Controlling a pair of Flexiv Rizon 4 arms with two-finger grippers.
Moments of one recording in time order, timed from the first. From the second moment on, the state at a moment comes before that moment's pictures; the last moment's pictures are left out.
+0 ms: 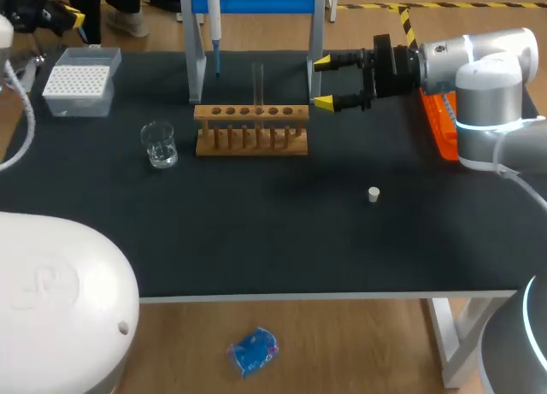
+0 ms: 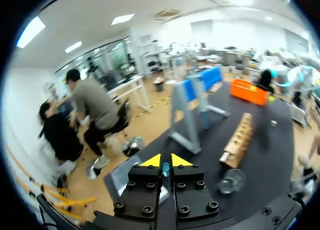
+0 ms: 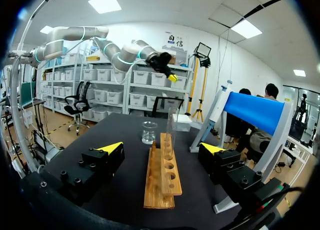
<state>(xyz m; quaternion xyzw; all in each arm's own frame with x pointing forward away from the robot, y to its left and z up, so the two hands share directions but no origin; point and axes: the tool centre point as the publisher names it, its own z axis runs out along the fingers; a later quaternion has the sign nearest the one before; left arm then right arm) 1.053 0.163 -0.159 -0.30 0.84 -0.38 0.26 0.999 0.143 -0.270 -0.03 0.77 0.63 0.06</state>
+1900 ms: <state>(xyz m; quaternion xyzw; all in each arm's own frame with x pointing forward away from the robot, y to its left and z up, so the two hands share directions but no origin) 0.886 -0.010 -0.165 -0.05 0.91 -0.40 0.09 0.996 0.145 -0.268 -0.03 0.77 0.63 0.05</state>
